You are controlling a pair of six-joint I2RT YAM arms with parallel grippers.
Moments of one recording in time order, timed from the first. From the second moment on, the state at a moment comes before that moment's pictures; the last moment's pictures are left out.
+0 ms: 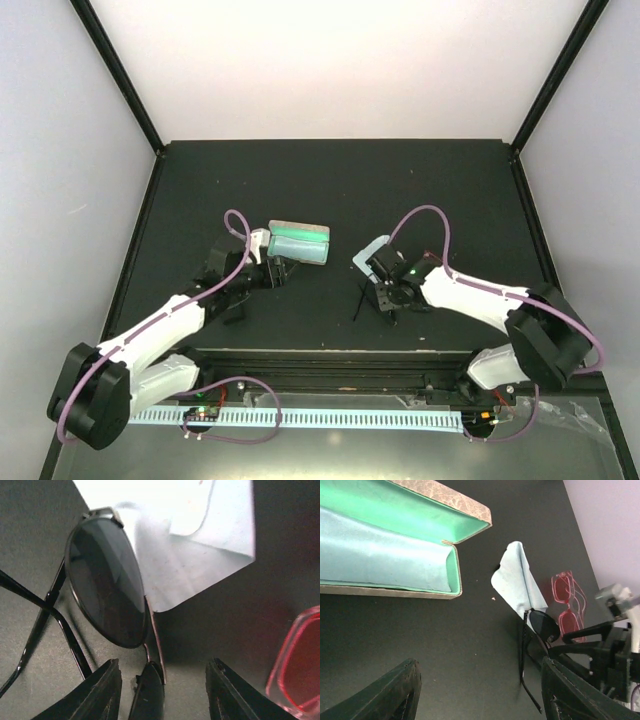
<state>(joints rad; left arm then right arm) -0.43 1.03 0.45 0.00 0.39 -0.65 0.77 1.39 0.74 -0.64 0.19 0.53</state>
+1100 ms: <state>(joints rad) -0.45 1.01 0.44 0.00 0.40 -0.67 0.78 1.59 0.82 -0.60 0.20 0.47</state>
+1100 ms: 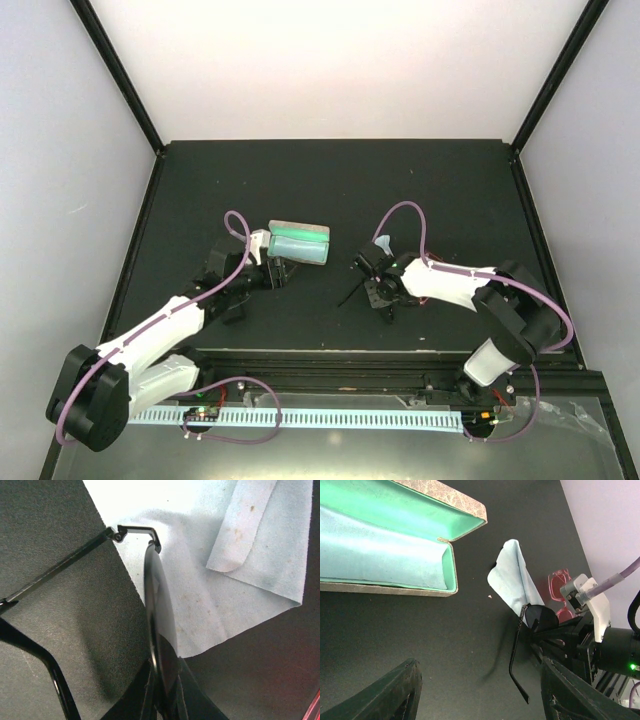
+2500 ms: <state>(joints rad) -0.45 0.71 0.40 0.39 0.58 -0.94 0.77 1.38 1.00 0.37 -0.73 0.99</state>
